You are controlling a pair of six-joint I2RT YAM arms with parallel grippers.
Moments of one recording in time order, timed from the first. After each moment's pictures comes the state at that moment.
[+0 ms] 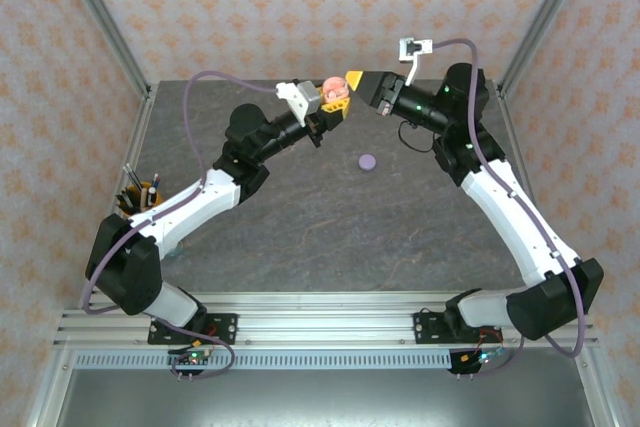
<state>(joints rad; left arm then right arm) -0.54 1.50 1.14 0.63 0.43 0.02 0.39 1.32 1.38 0.04 -0.70 0.76</state>
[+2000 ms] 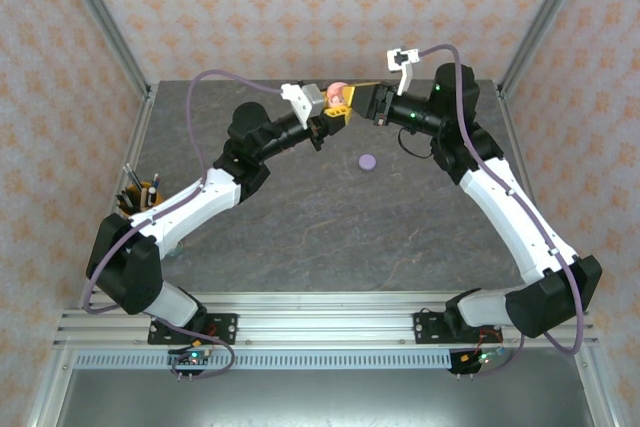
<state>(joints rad) -0.54 1.50 1.15 0.57 0.48 0.03 0.40 1.33 1.39 -0.12 -0.71 0.55</state>
